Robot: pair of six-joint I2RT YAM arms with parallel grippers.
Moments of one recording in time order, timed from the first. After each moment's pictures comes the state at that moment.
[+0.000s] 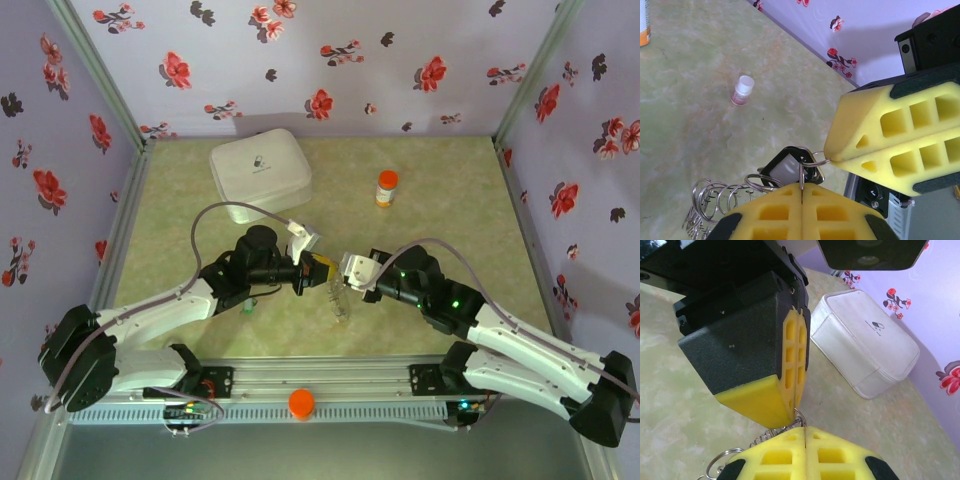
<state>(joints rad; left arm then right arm) -0.88 1.20 0.69 0.14 0.47 -0.36 0.92 0.82 0.62 -0.17 -0.09 -0.57</state>
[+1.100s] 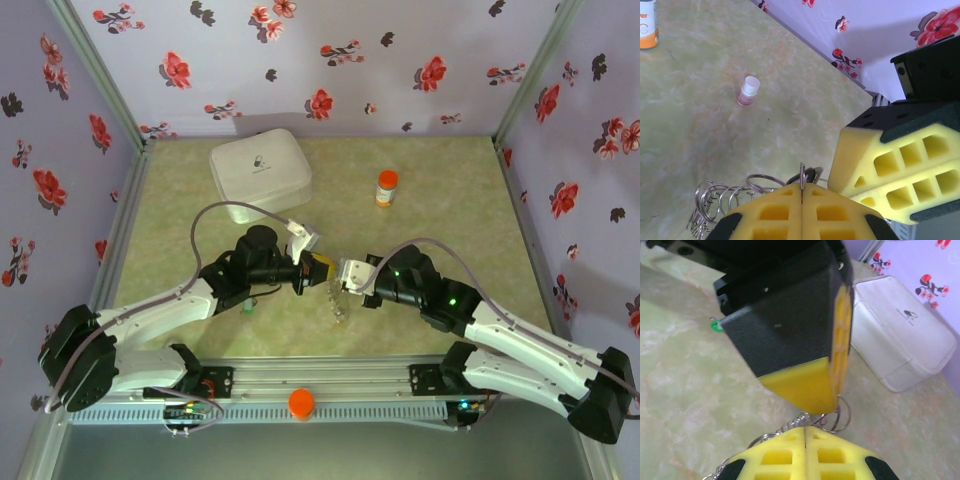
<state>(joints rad) -0.88 1.20 0.69 0.13 0.45 -0.34 0.92 0.85 0.63 -0.27 -0.15 -0.56</state>
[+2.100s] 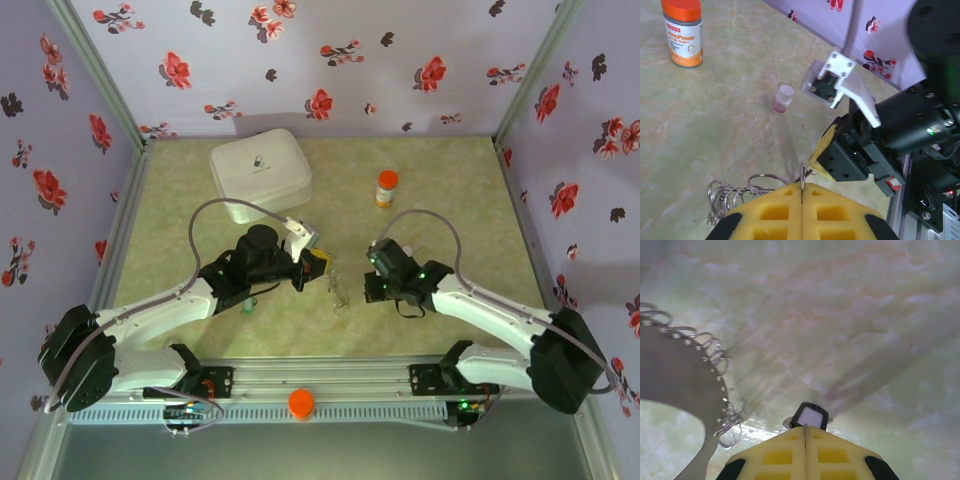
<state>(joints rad) -0.88 1.20 0.70 0.11 0.32 -0.24 0.76 1.18 0.67 -0.56 0.03 0.58</state>
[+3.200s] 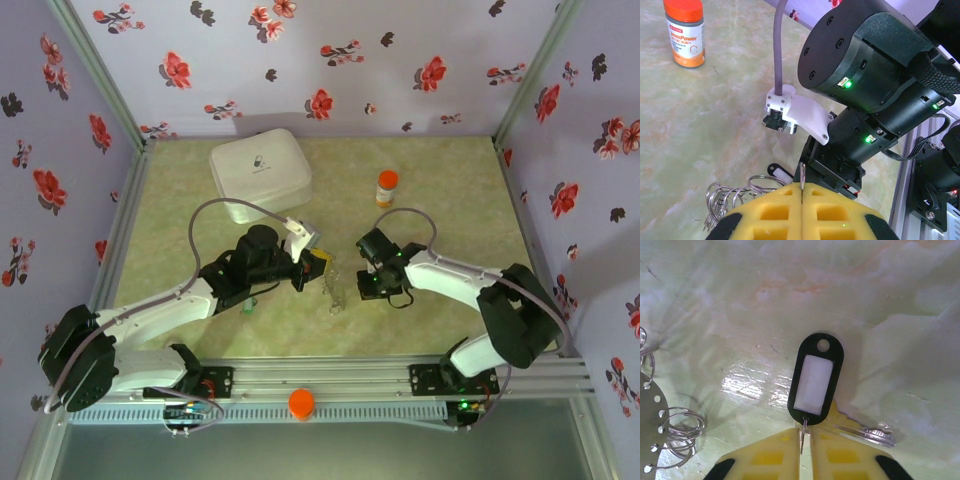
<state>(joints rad) -0.88 1.20 0.70 0.11 0.31 -0.23 0.69 1.47 0.77 -0.58 -0.11 0.52</state>
